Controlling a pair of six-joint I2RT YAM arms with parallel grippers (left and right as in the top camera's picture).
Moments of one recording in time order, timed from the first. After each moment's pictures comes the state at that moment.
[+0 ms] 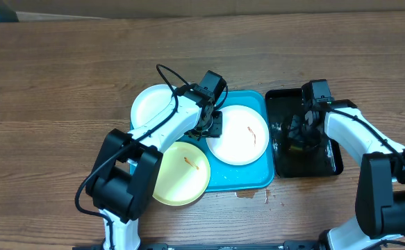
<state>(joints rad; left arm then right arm) -0.53 2.00 1.38 -0.79 0.08 -0.50 0.09 1.75 1.01 -0.69 0.02 0.38</state>
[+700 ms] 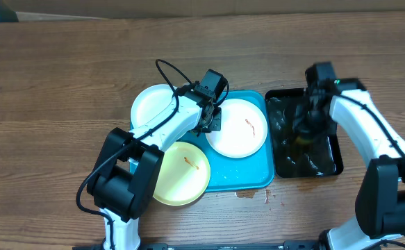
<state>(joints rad) -0.53 2.01 1.38 -0.72 -0.04 -0.48 0.09 1.76 1.28 -1.06 0.04 0.29</state>
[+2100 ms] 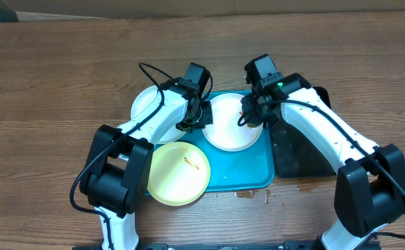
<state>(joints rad) -0.43 2.01 1.38 -0.73 0.13 -0.54 0.42 1.82 1.38 -0.85 0.01 0.29</state>
